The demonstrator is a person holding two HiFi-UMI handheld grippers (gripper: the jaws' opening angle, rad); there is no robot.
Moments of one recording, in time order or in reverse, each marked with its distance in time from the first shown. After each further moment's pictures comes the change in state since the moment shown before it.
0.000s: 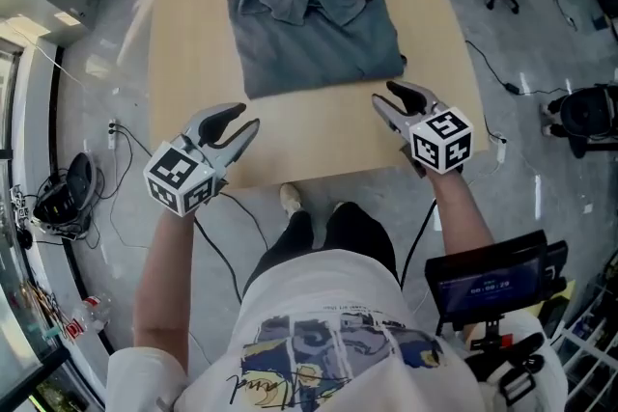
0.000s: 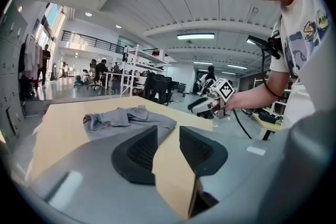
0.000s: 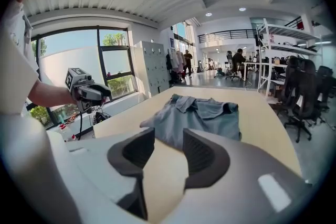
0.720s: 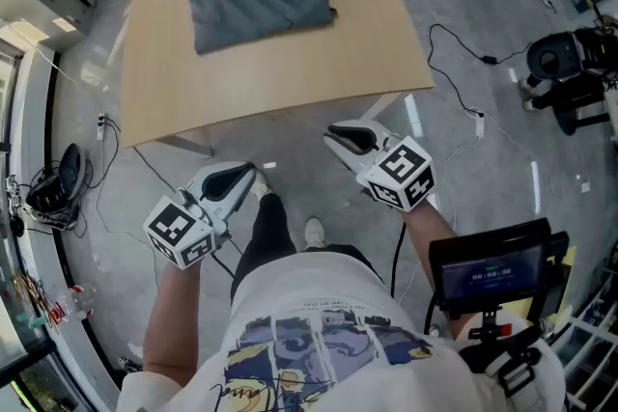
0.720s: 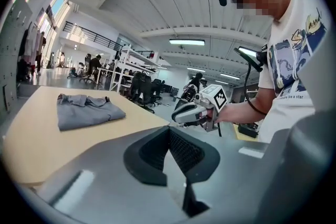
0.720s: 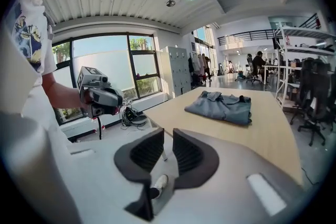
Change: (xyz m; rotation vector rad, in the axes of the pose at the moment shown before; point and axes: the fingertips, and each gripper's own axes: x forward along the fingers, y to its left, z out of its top) left arm -0.041 -0.296 -0.028 -0.085 -0.049 -0.076; right arm -0.190 0.150 -0.105 -0.103 -0.040 0.217
